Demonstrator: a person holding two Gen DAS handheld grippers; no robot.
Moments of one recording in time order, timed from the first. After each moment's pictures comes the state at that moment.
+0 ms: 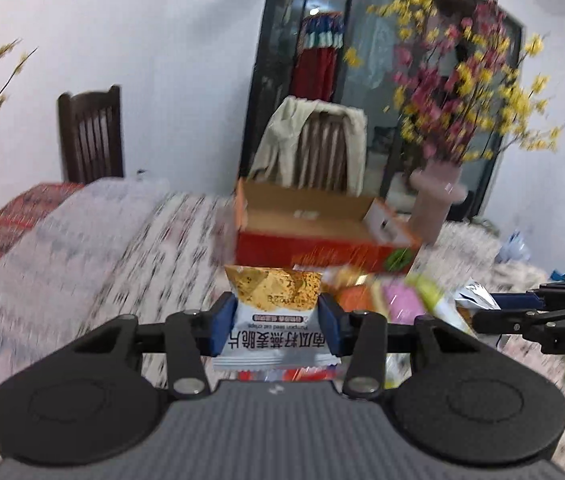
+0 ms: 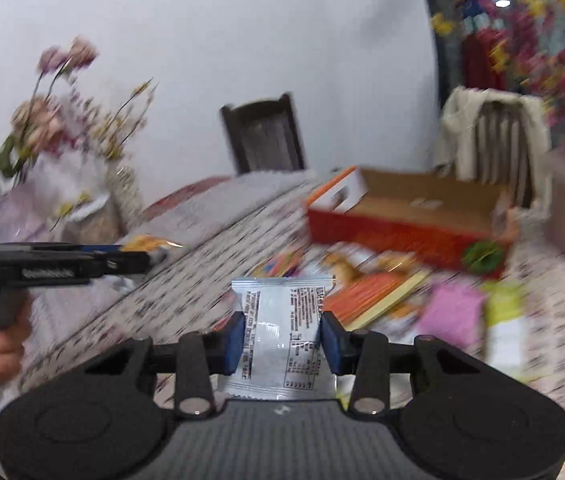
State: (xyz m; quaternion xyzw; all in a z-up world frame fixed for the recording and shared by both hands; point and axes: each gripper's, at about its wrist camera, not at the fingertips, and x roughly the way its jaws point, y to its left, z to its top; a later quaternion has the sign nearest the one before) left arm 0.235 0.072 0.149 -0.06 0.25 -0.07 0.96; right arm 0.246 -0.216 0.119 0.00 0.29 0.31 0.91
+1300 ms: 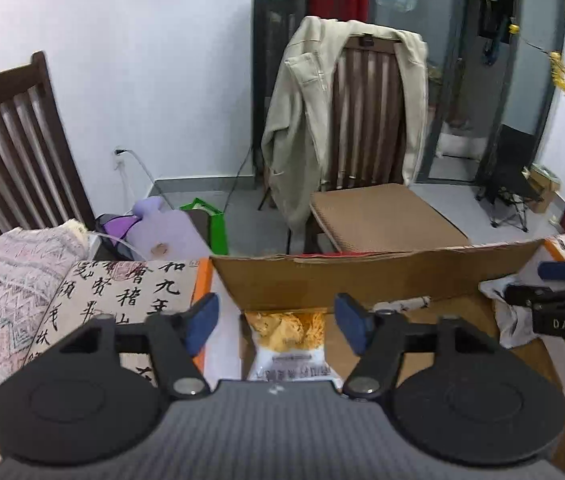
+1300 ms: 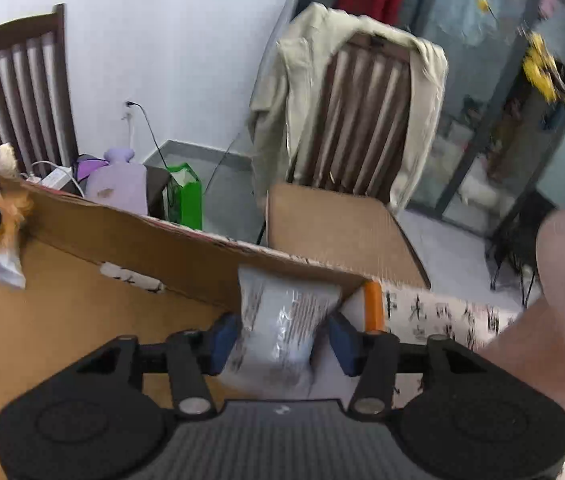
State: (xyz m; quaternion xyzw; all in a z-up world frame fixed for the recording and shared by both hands) left arm 0.703 0.026 0.052 0.01 0.34 -0.03 0.94; right arm 0.728 -0.215 0.028 -0.11 0.39 0.06 0.91
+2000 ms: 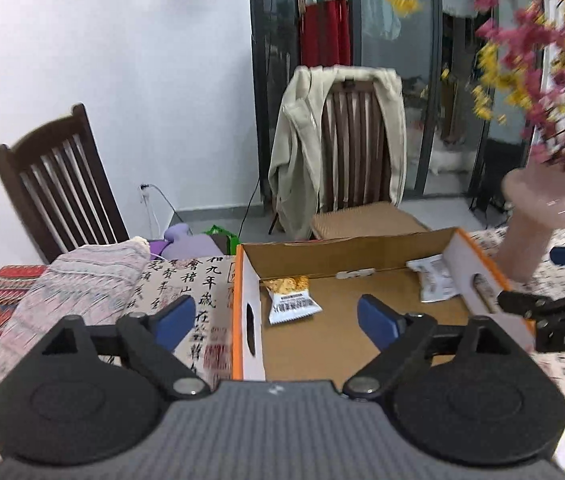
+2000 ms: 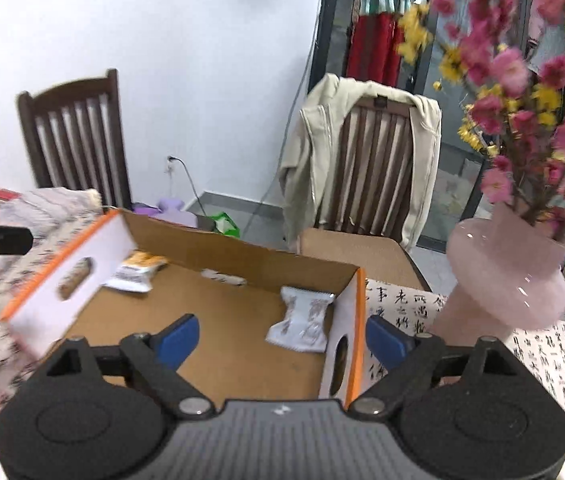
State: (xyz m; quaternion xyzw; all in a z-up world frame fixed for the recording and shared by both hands) left arm 0.521 0.020 0.153 0.03 0.29 -0.02 0.96; right arm 0.566 -0.221 0.118 -0.08 0.32 0.11 0.94
